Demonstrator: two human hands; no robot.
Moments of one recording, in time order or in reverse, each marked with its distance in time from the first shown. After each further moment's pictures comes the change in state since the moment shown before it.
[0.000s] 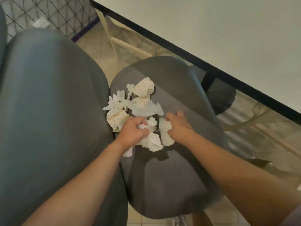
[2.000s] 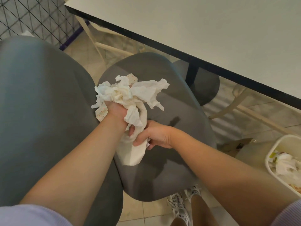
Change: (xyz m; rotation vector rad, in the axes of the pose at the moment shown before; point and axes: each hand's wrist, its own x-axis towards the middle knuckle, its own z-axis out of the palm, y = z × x) left_hand -0.015 0.088 0.014 -1.088 0.297 -0.444; right_hand -0.084 -0.011 0.005 0.894 -0.598 -0.168
